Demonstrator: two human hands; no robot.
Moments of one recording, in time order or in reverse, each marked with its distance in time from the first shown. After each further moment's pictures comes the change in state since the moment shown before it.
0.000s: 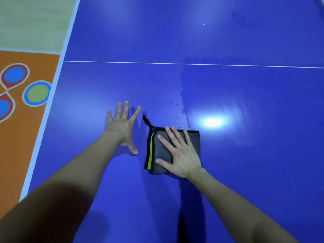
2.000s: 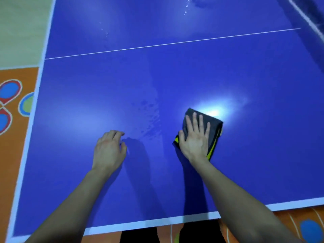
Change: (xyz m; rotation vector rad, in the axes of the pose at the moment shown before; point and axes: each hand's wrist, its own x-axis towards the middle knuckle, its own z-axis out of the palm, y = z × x) left_hand -0.157 0.069 0.147 -0.250 0.631 0.087; right_hand -0.153 0.038 0.016 0.086 0.218 0.660
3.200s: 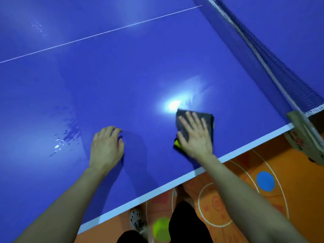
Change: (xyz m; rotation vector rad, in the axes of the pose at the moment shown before) left_hand -0.003 0.259 0.081 0.047 0.011 0.331; right_hand -0.082 0.296 -0.071 0.007 0.096 0.009
